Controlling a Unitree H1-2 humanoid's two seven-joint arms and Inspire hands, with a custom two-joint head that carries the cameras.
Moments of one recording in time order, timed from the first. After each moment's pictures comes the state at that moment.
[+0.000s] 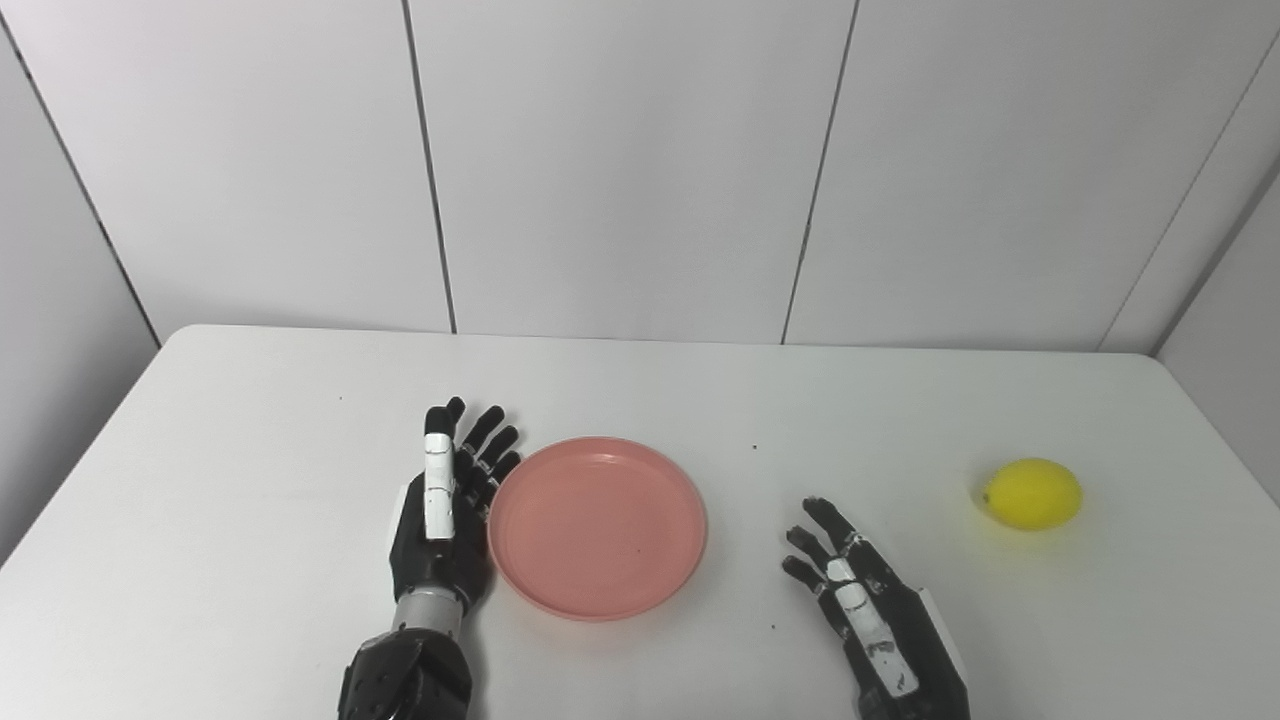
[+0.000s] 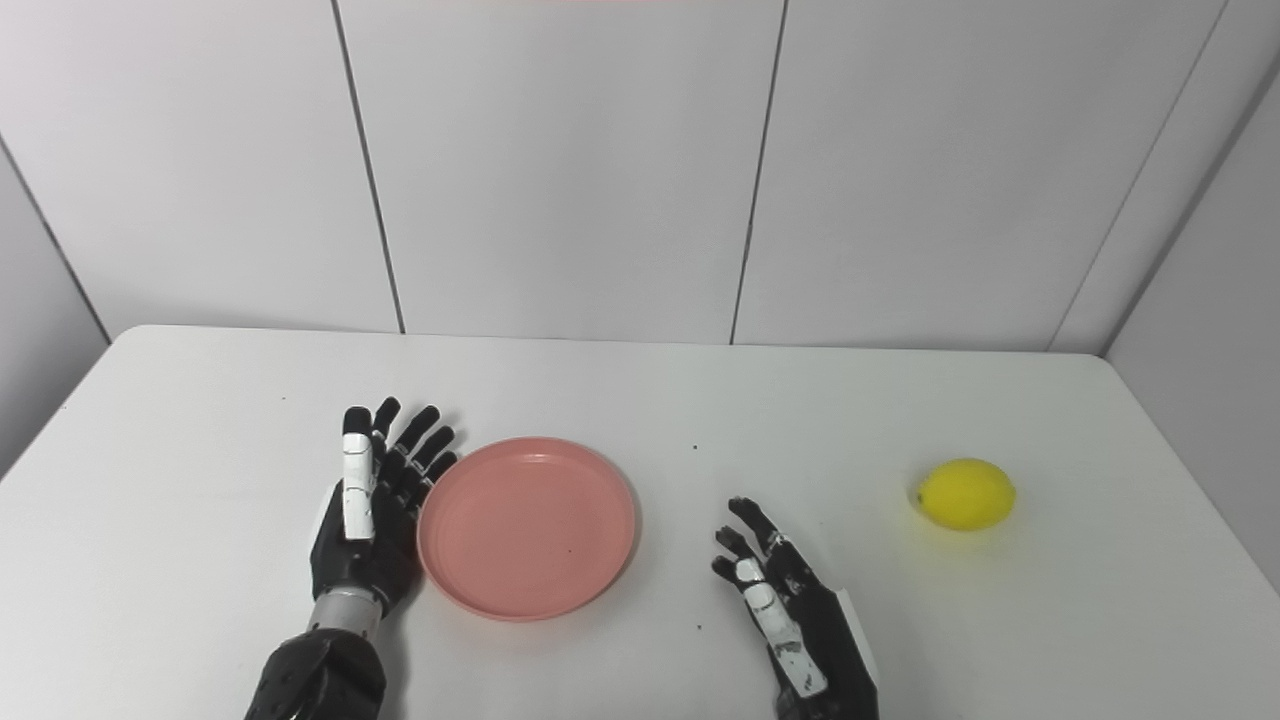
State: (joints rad) left arm -0.24 -0.15 0.11 0.04 -0.30 0.18 0.04; right arm 0.09 0.00 0.05 -0.17 0.24 0.04 0.14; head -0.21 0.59
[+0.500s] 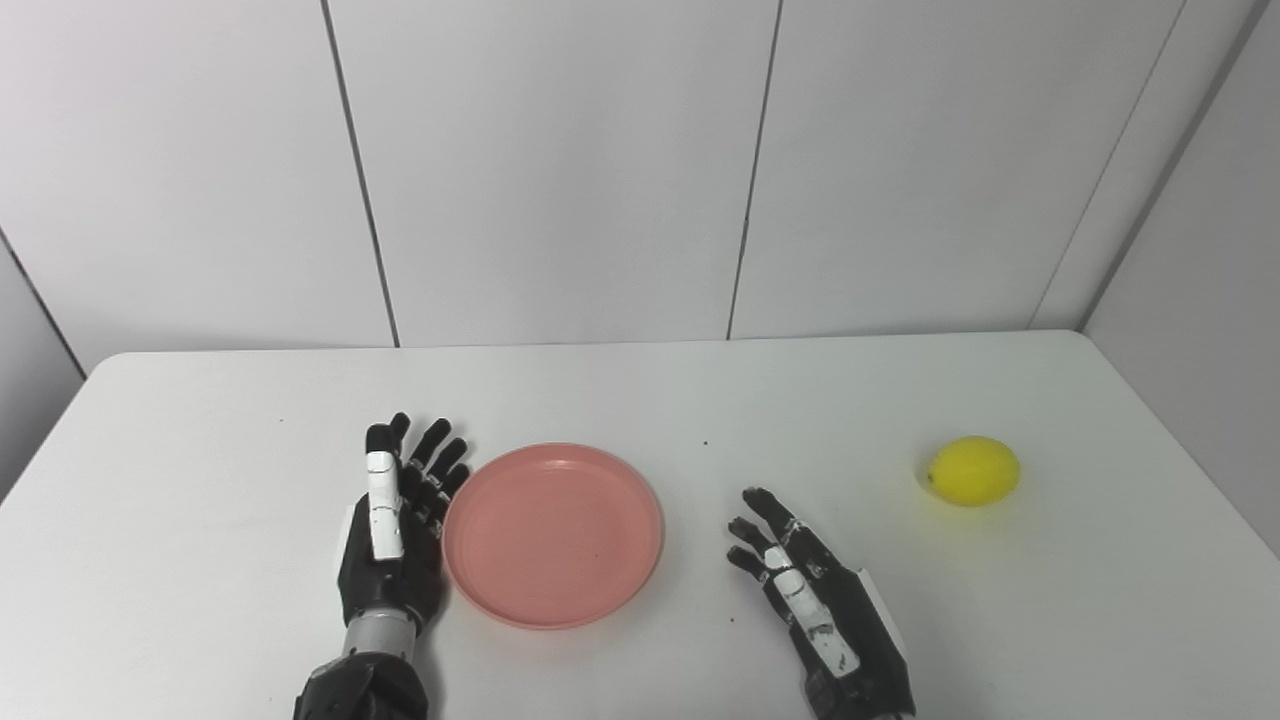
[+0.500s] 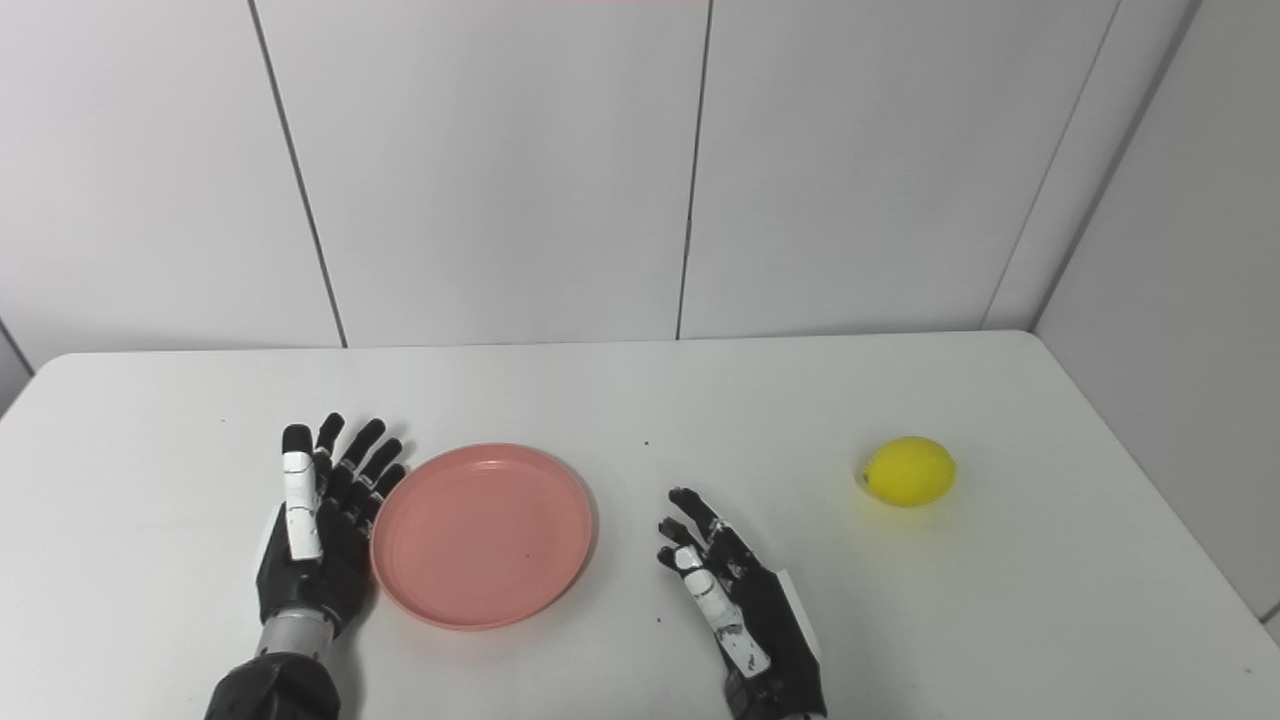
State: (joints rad) left arm -0.24 -0.14 0.12 0.05 -0.31 0.19 0.02; right arm 0.08 0.02 0.06 -0.16 0.22 0.04 0.12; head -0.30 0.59
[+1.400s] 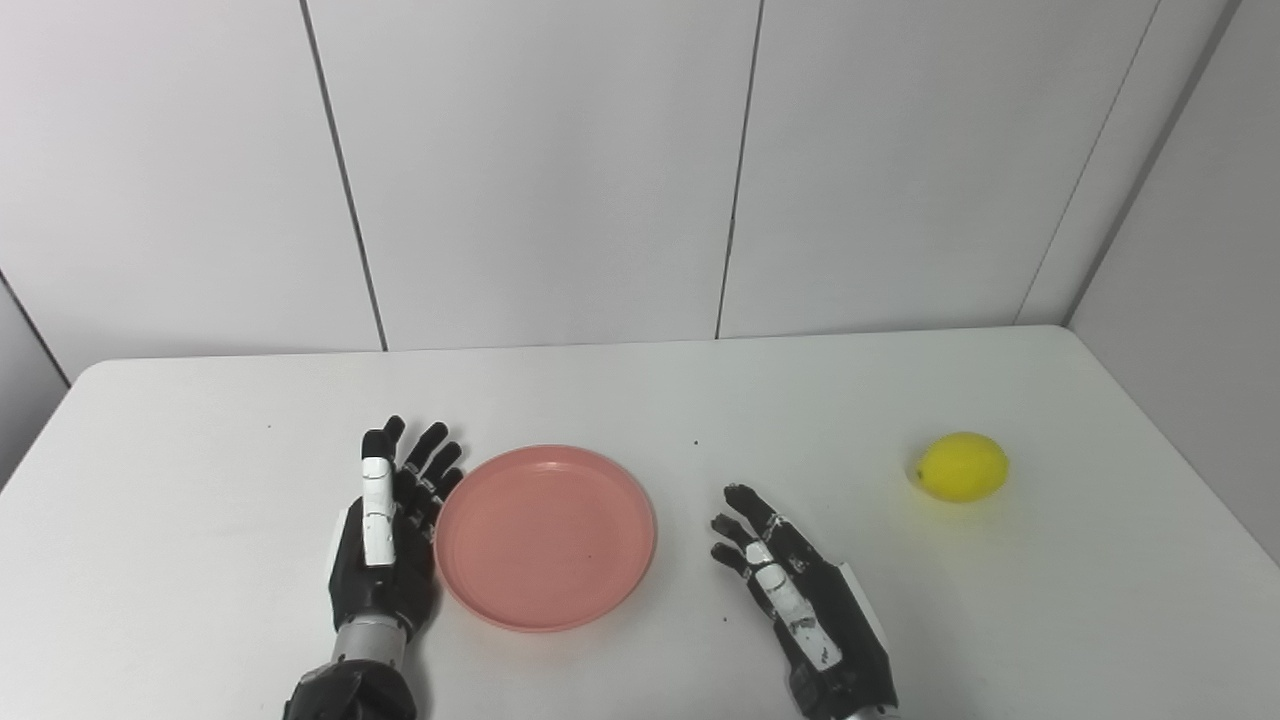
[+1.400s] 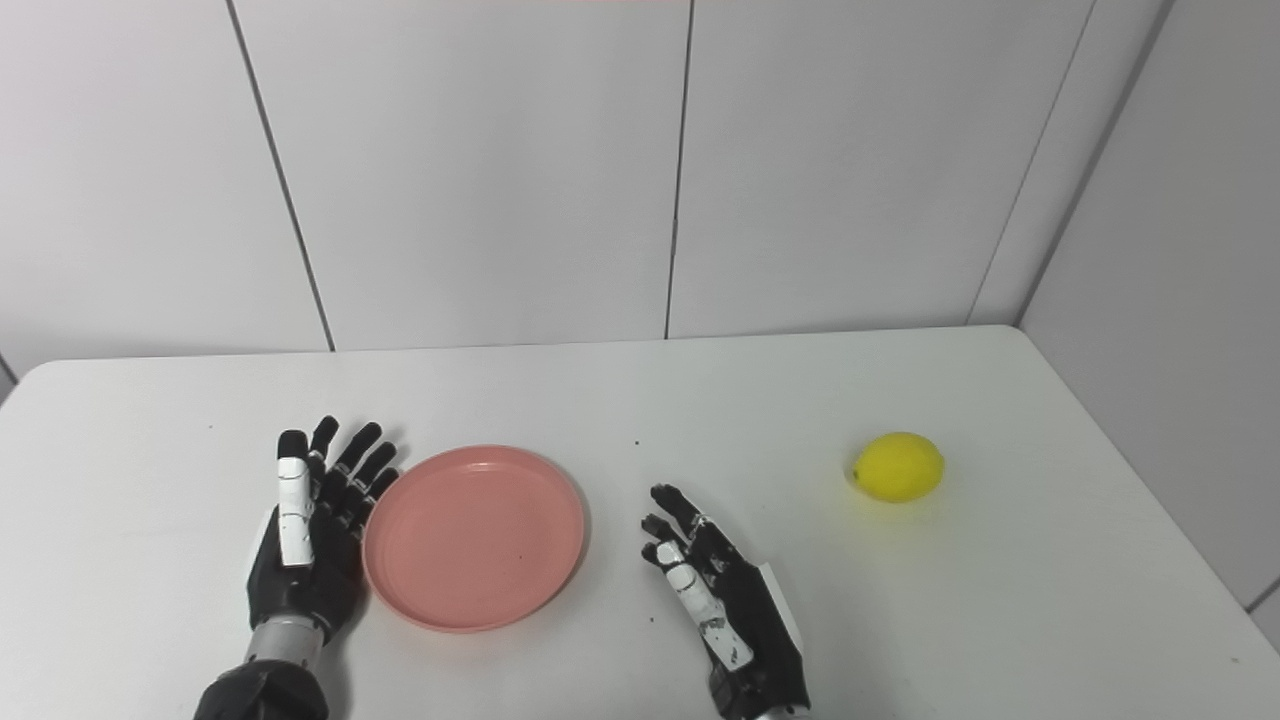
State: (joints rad) left arm -0.23 -0.12 0.10 0.05 -0.32 0.19 0.00; right arm 0.07 0.04 0.06 -0.15 0.20 0.04 0.11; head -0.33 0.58
